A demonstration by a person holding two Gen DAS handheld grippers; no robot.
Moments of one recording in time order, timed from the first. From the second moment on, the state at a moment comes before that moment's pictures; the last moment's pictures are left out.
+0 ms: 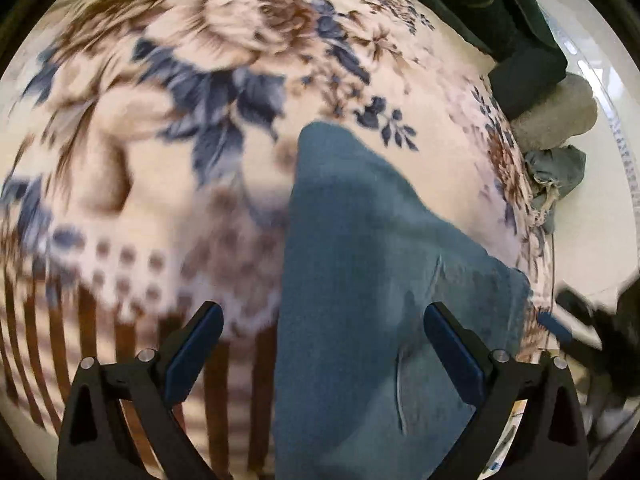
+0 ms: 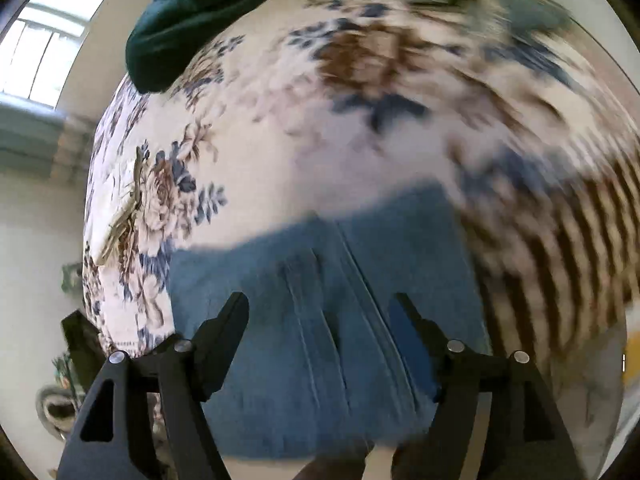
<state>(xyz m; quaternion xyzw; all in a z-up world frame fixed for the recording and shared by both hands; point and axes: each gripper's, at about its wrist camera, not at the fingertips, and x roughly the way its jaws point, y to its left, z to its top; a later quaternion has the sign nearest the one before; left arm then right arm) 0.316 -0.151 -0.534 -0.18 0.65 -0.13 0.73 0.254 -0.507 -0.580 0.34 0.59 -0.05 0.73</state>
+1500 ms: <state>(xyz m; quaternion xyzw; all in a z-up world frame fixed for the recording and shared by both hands) 0.326 -0.163 -0.577 -0.22 0.66 -0.14 0.70 0.180 -0.514 -0.735 0.59 0.49 0.02 0.64</state>
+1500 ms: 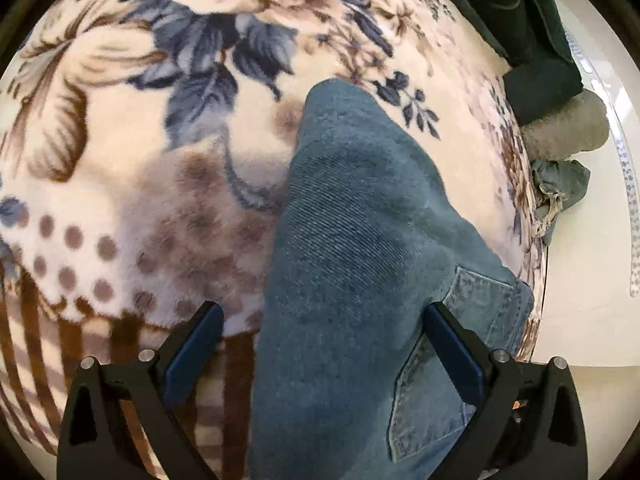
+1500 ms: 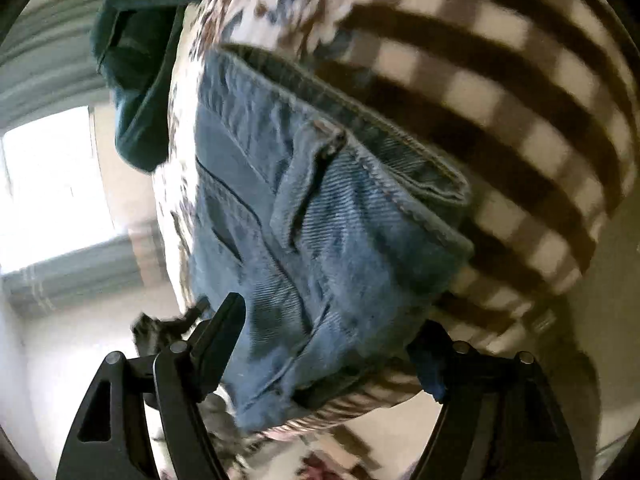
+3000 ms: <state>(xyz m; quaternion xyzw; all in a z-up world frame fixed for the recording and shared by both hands) 0.328 -0.139 -0.572 -0.27 0.61 -0.24 0.70 0.207 -0.466 -0.692 0.56 0.46 0.03 0.69</state>
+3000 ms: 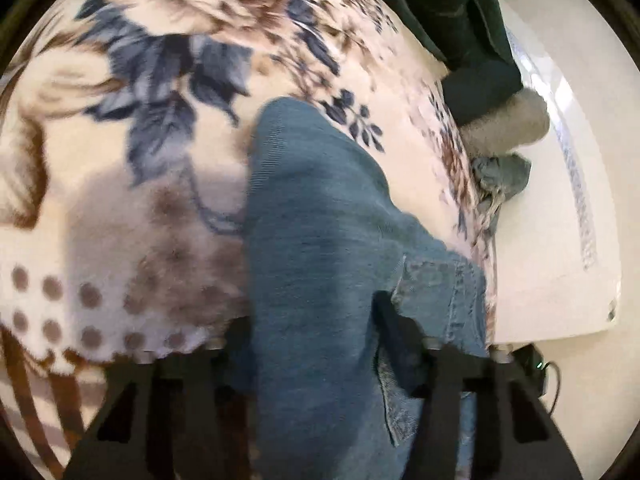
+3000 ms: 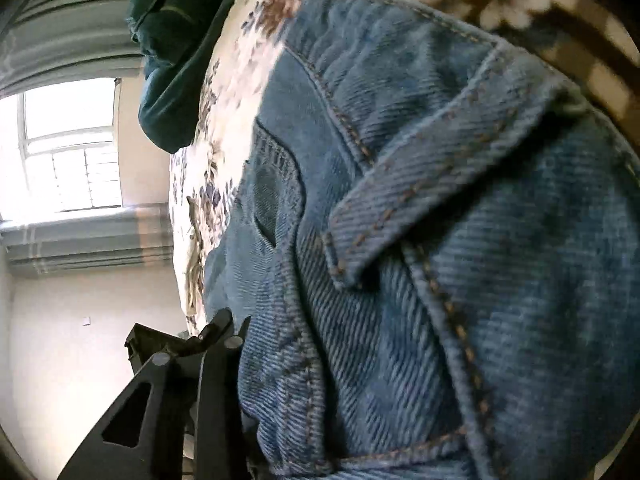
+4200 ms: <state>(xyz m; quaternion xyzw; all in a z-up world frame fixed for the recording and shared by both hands) 0.686 0.186 -0.429 -0.28 0.50 -0.25 0.78 0.598 -0.120 -0.582 0.51 0.39 0.15 0.75</state>
